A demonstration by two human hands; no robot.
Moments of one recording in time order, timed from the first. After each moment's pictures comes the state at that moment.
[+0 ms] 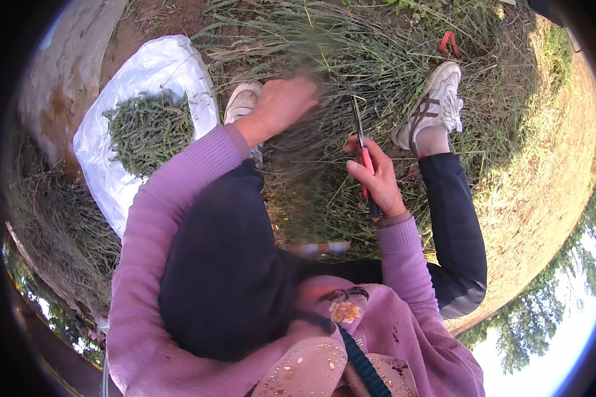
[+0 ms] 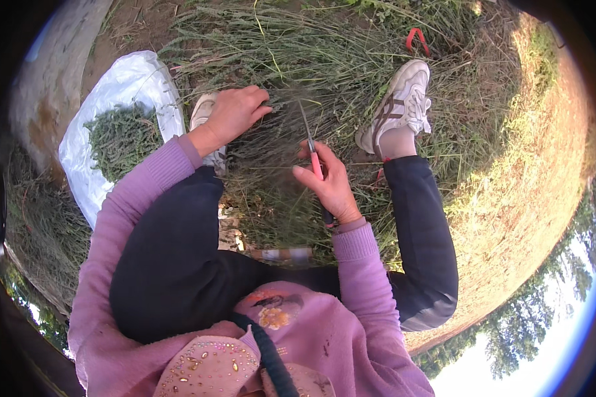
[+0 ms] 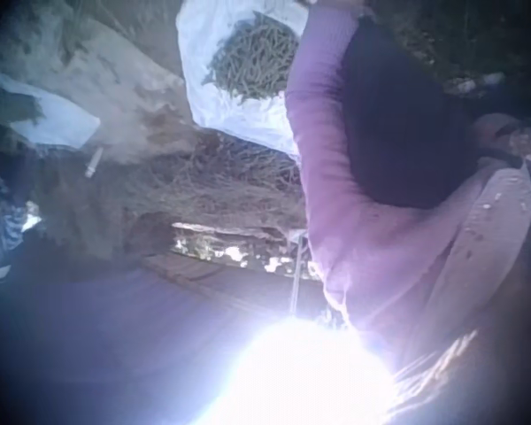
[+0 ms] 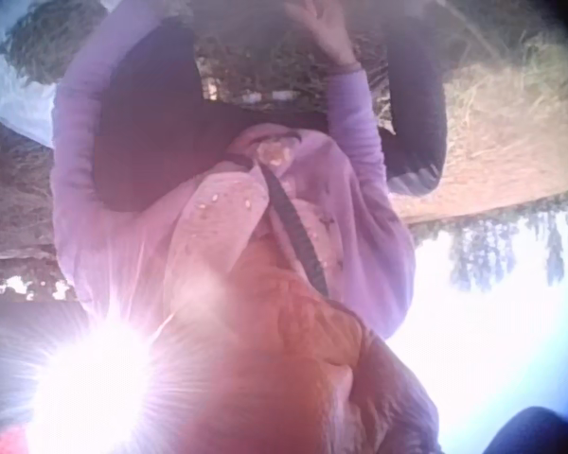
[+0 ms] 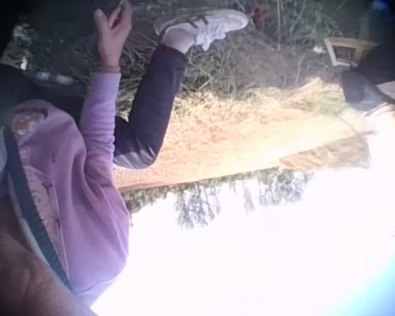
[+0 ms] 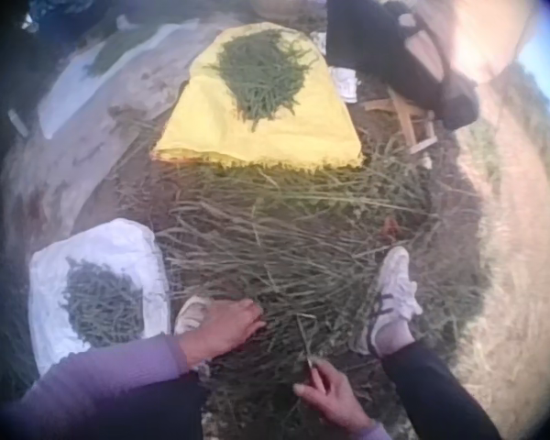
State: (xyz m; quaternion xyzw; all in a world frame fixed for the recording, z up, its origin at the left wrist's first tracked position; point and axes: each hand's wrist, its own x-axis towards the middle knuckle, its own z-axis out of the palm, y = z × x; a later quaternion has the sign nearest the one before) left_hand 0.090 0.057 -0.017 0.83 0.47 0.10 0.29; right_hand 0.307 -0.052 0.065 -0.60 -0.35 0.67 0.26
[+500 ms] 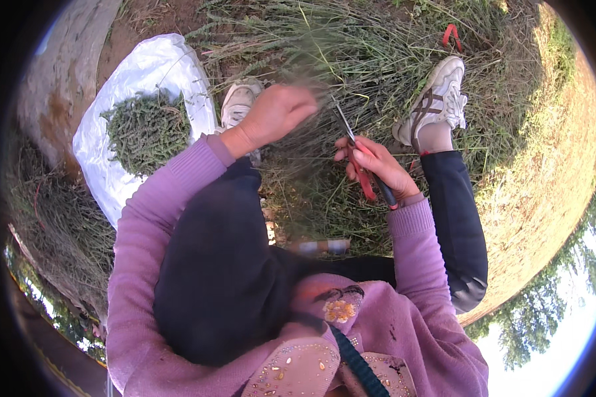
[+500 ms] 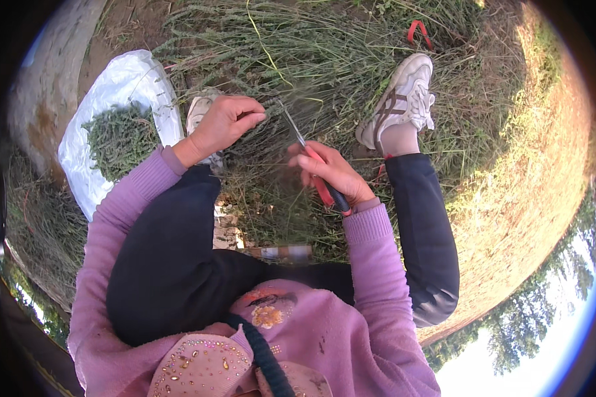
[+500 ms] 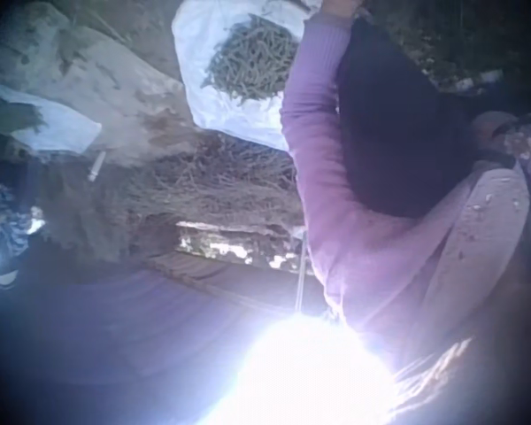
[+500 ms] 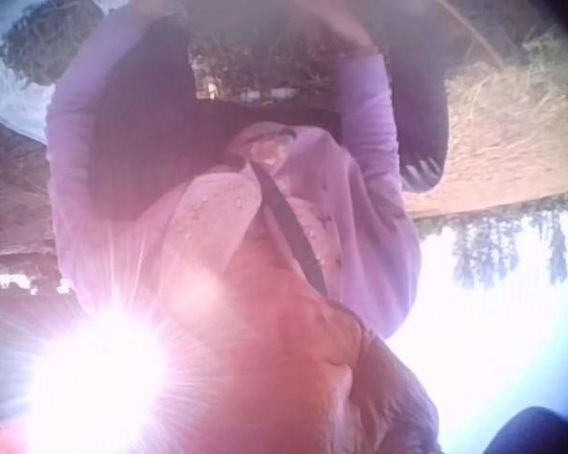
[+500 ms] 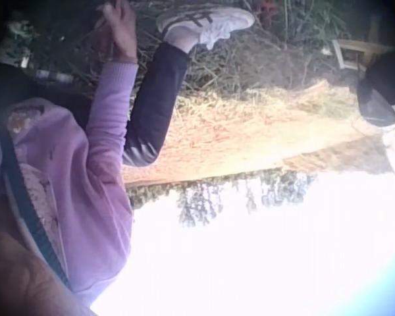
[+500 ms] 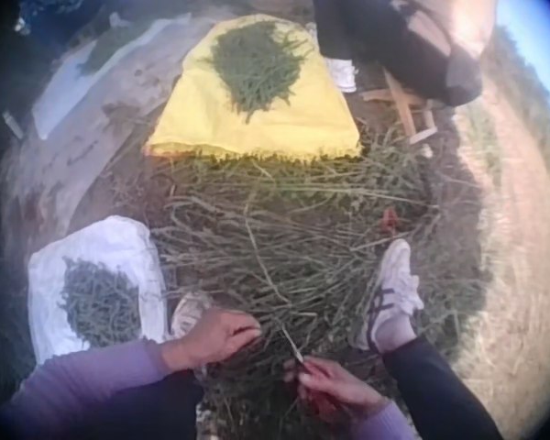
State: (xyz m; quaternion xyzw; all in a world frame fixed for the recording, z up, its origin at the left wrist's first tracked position) left_hand 0.081 0.046 0.004 0.71 0.43 0.19 0.53; right_hand 0.333 -0.030 0.050 -0.48 -0.24 0.83 0.13
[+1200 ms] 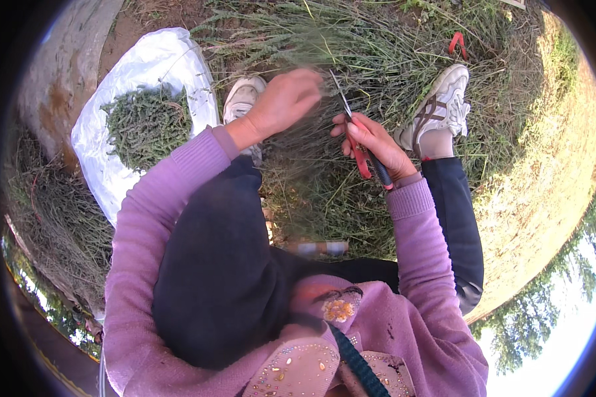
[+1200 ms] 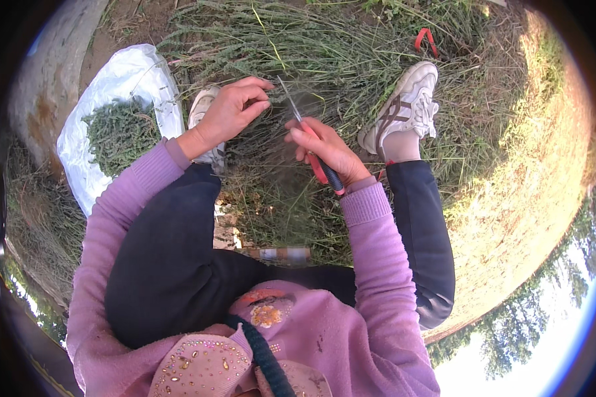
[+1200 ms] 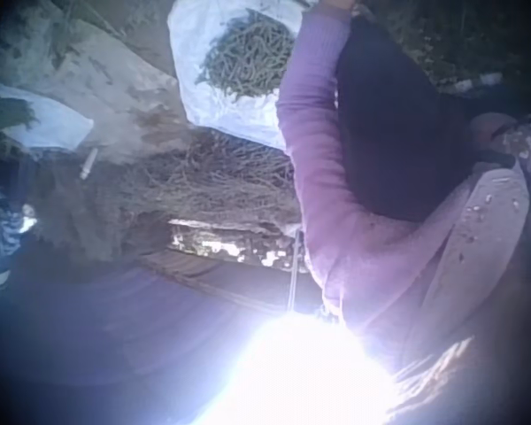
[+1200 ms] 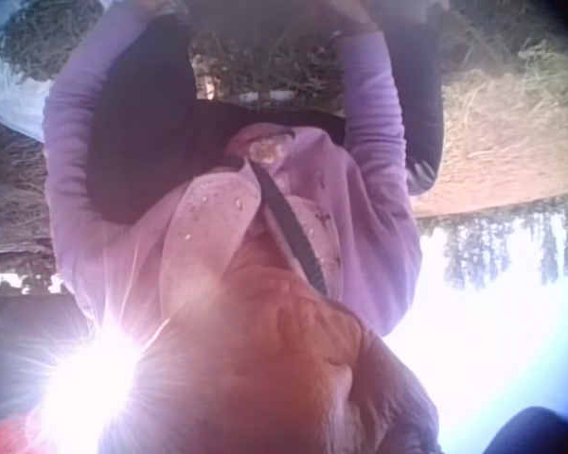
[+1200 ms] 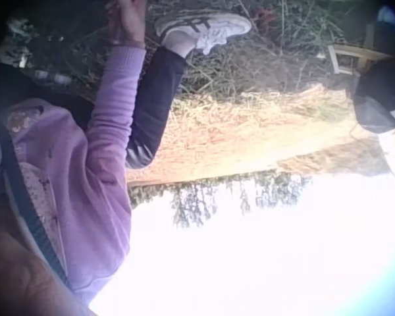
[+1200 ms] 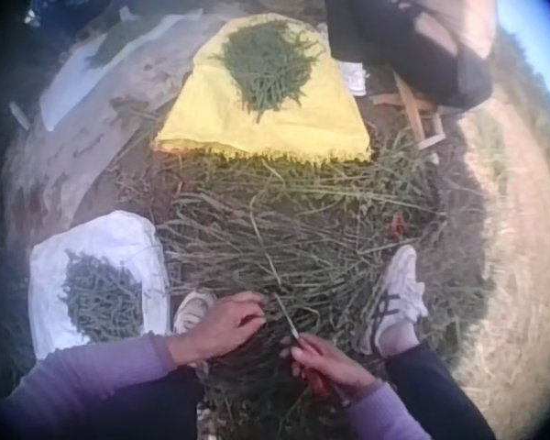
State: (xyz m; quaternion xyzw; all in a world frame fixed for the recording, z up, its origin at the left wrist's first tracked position) left_hand 0.085 0.057 -0.010 0.71 0.43 0.26 0.49; right_hand 0.314 0.008 0.037 -0.52 -0.28 0.80 0.14
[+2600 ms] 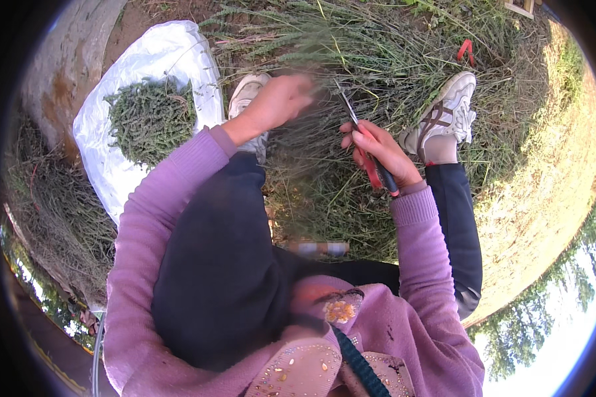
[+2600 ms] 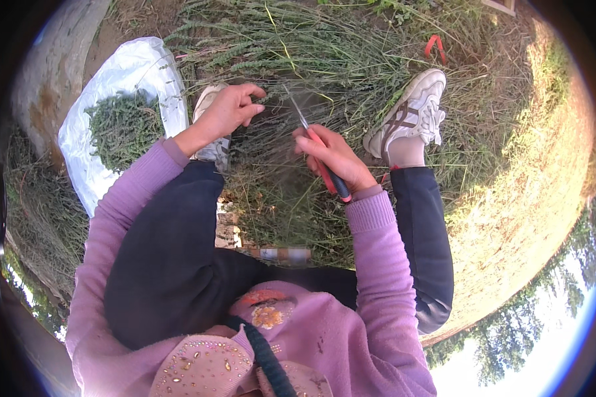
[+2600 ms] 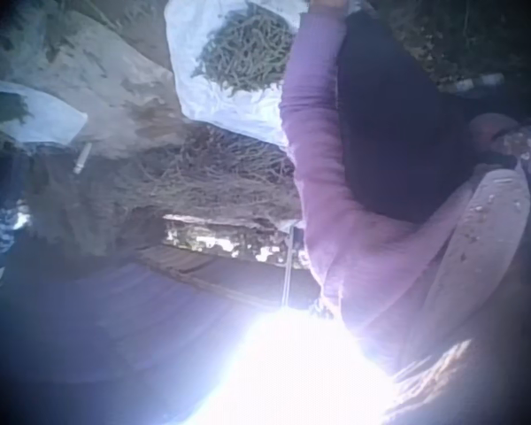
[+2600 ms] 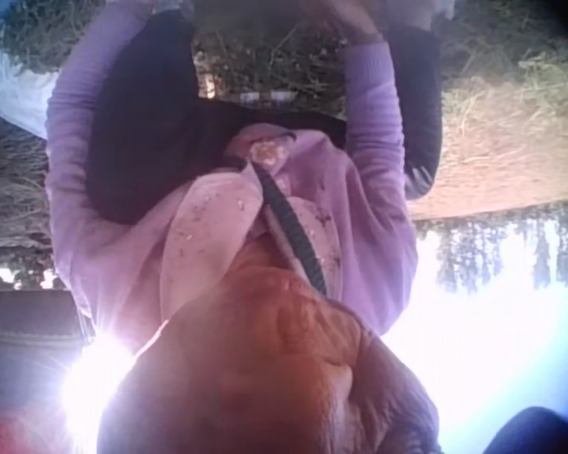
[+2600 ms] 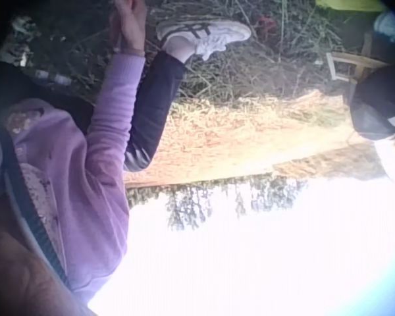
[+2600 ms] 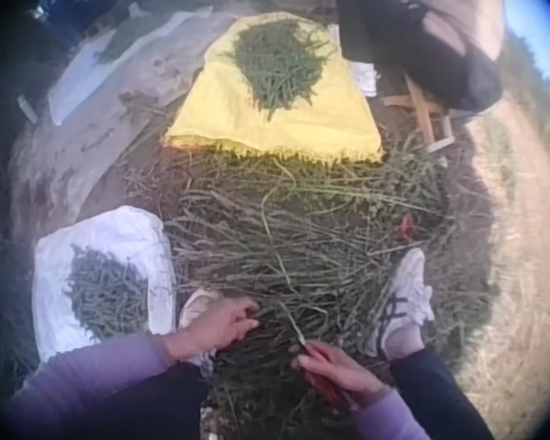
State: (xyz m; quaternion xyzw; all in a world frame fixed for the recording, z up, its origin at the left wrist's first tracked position) left_hand 0.069 0.046 -0.017 0.62 0.50 0.21 0.57; right_hand 0.316 0.005 0.041 -0.51 -0.29 0.80 0.10
